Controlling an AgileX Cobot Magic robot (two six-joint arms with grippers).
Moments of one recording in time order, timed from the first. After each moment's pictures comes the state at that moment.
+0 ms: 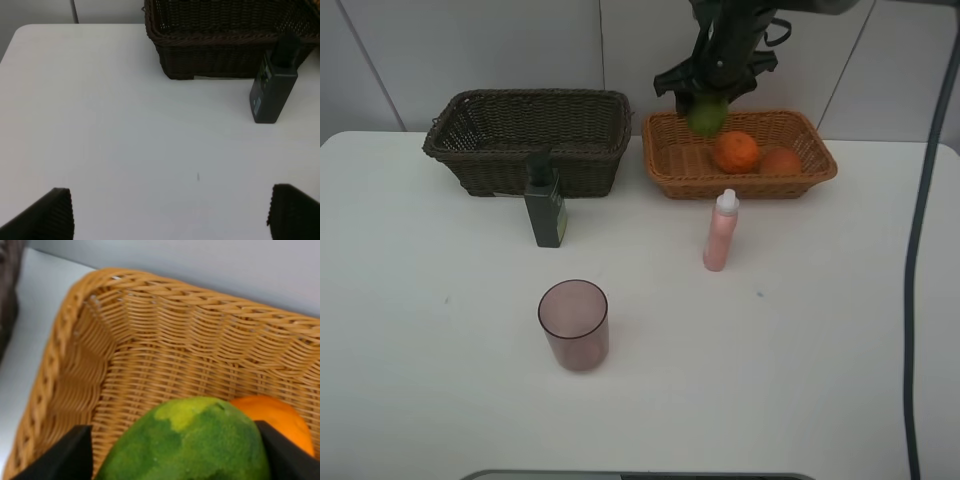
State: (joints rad) left arm -0.02 -0.01 -0.51 -0.02 1.07 -0.01; right arm 0.42 2.24 -1.96 -0.28 0.85 0.25
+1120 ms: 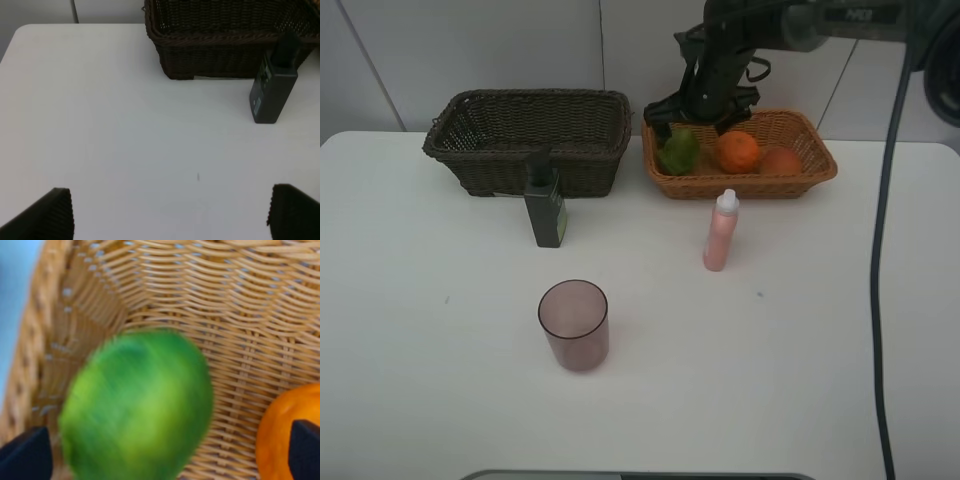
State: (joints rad) left arm -0.02 -0.01 -0.51 -0.02 1.07 -0.01; right arm 0.44 2.30 -1.96 -0.23 0.85 0.25
